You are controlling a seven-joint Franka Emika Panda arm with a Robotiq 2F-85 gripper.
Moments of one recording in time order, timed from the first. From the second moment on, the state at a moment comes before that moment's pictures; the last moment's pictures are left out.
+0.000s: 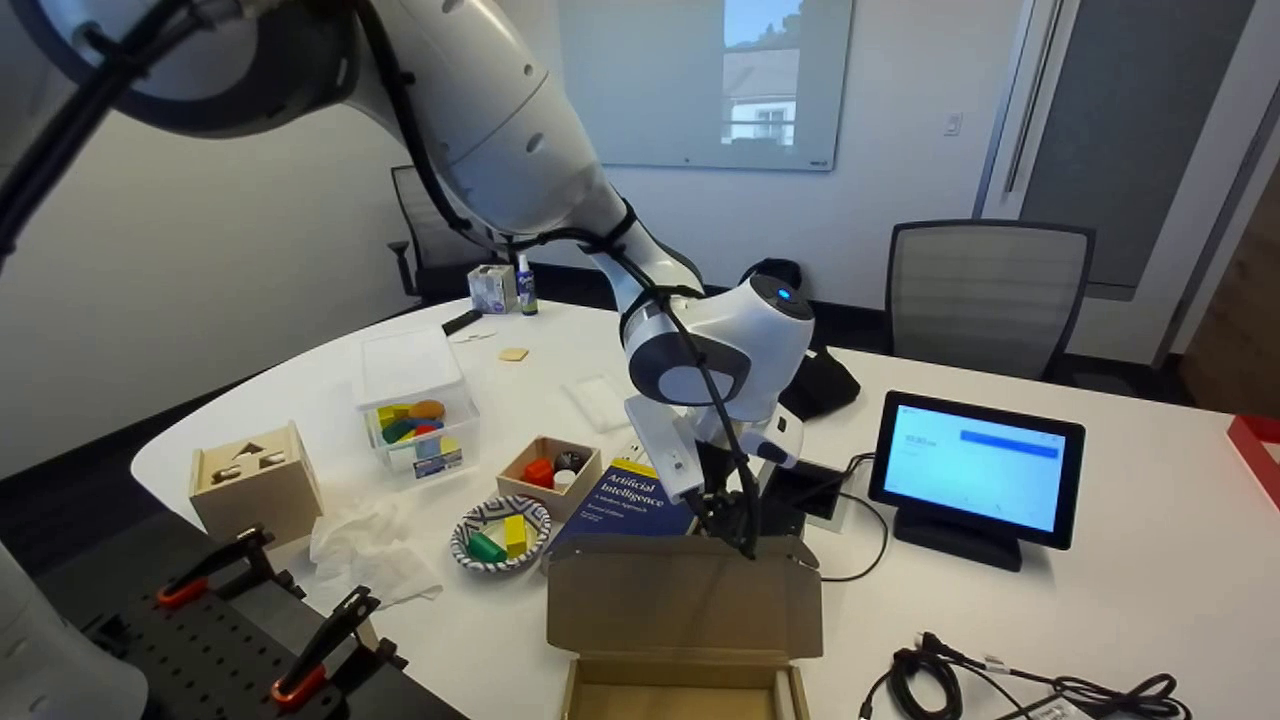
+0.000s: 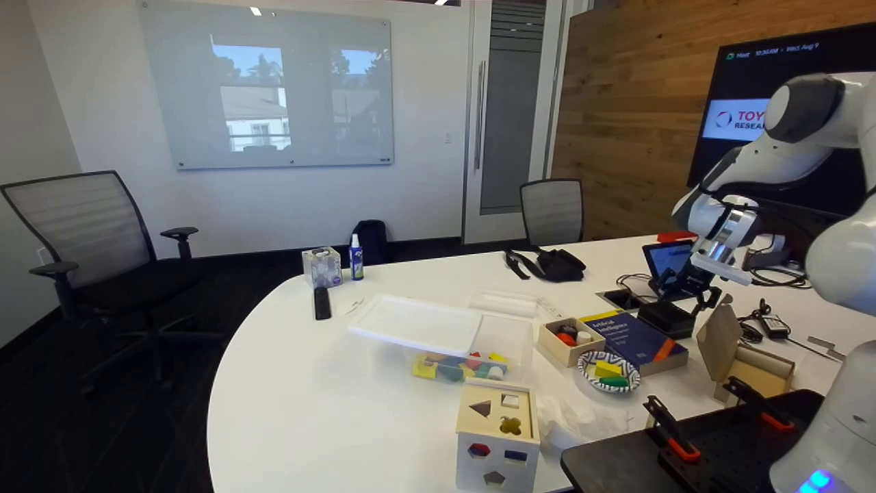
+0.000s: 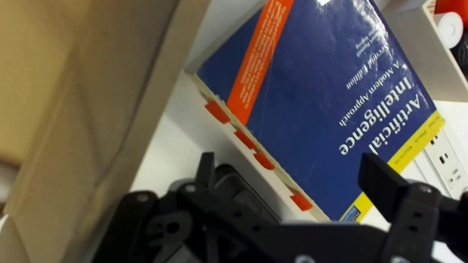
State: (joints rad) arm -0.67 0.80 0.01 -1.73 0.37 2.35 -0.29
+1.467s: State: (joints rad) arm -0.51 0.67 -0.31 -2.00 0.16 2.32 -0.10
